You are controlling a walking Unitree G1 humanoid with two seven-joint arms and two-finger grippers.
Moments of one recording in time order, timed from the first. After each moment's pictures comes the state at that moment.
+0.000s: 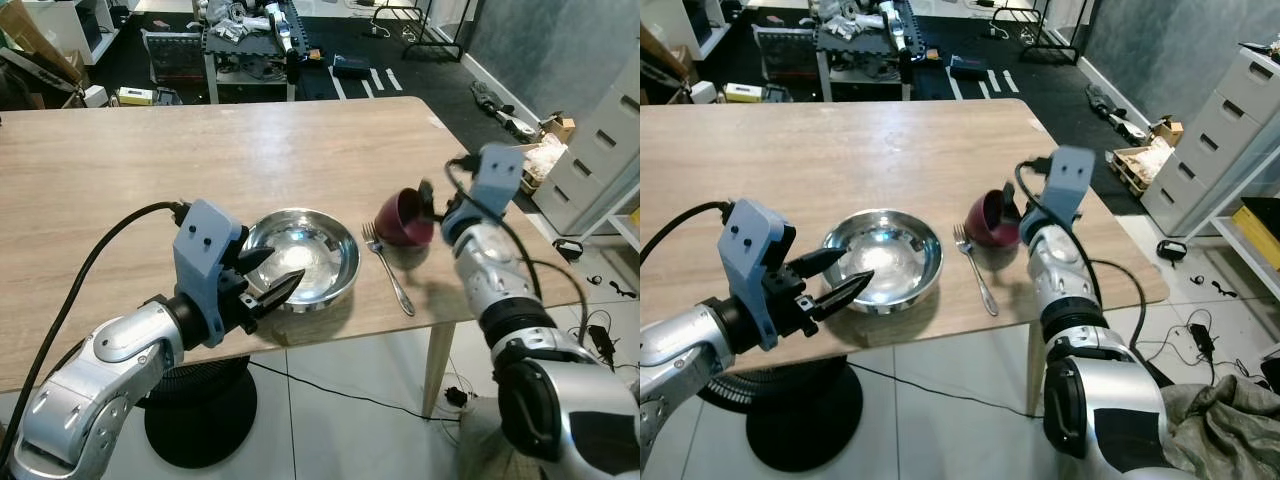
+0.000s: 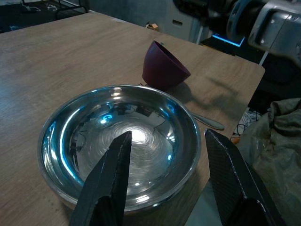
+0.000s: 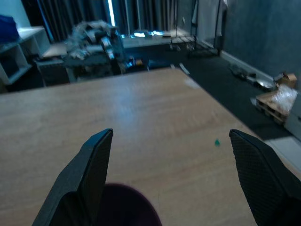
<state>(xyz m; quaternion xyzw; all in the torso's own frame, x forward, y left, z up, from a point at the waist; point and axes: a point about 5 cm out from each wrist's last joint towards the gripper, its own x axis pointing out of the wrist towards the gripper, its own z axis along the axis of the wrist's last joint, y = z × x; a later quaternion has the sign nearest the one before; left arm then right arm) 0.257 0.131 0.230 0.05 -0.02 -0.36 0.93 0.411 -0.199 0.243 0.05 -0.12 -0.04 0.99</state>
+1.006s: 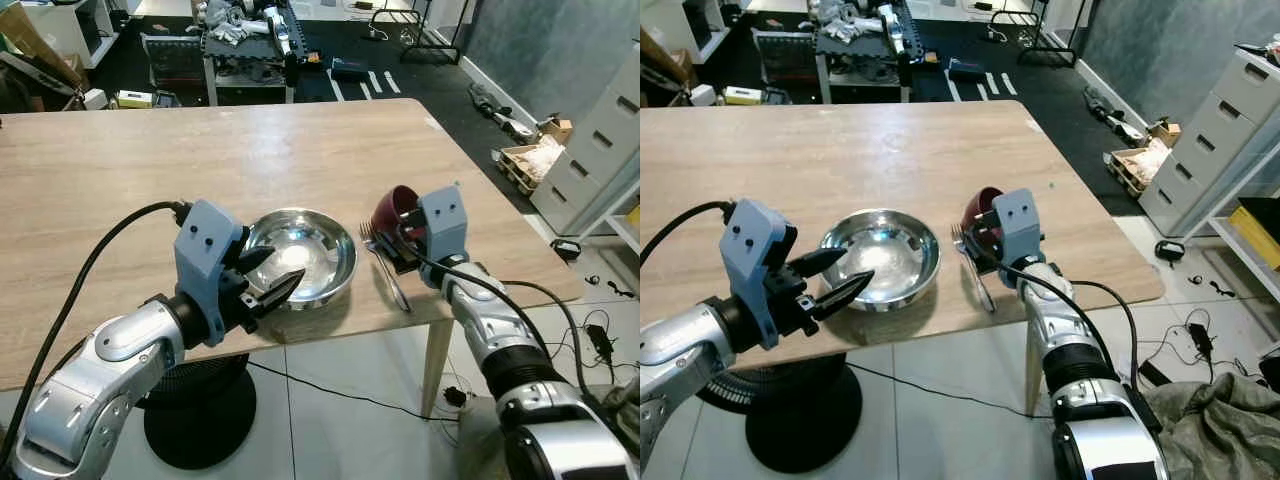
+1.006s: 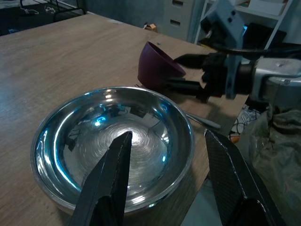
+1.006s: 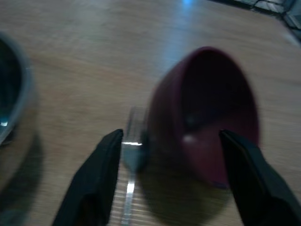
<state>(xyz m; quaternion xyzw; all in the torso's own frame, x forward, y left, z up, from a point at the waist) 0.258 0.131 0.229 0.05 -0.02 -0.36 0.93 0.392 -0.153 0.170 -0.11 0.00 0.13 0.99</state>
